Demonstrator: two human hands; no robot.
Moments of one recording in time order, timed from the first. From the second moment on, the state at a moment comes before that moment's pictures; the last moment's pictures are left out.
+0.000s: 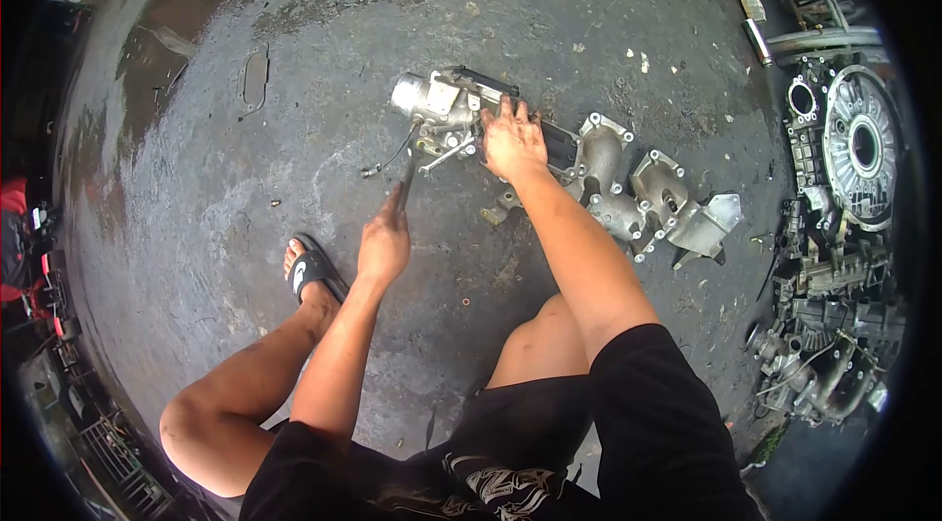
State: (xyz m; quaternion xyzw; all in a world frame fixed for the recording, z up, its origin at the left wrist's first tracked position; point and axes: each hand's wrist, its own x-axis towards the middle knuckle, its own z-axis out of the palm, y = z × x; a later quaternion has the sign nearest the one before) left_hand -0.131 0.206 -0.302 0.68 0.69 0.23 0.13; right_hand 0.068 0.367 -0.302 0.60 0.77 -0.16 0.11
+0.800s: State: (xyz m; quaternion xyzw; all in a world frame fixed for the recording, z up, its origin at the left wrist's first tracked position) left_hand -0.078 0.165 -0.346 0.50 0.77 0.20 0.34; right_hand 0.073 0.359 -0.312 0.58 0.80 -0.12 0.09
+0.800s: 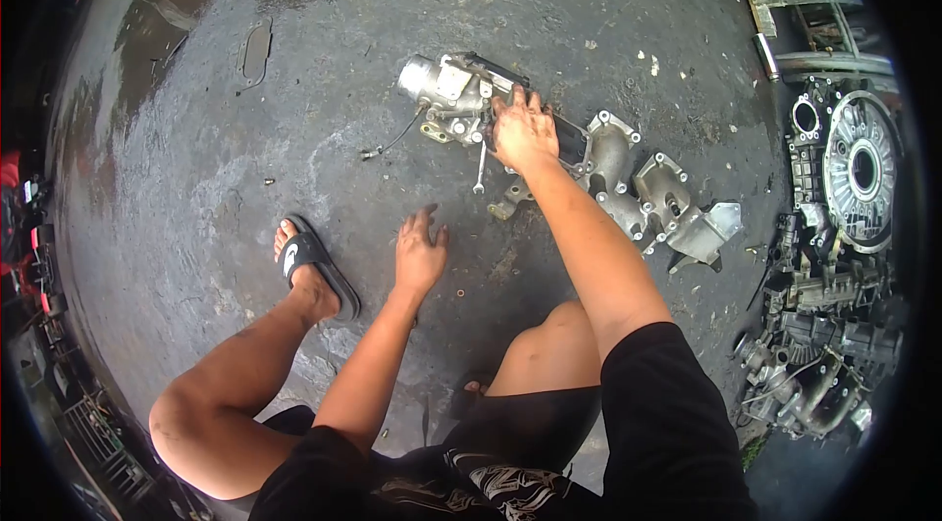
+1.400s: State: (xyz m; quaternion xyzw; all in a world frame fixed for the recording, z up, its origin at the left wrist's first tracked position) left_hand -0.006 0.268 -0.385 0.08 0.48 0.55 0.68; right_hand 0.084 0.369 -0.328 0.61 0.77 -0.14 -0.07
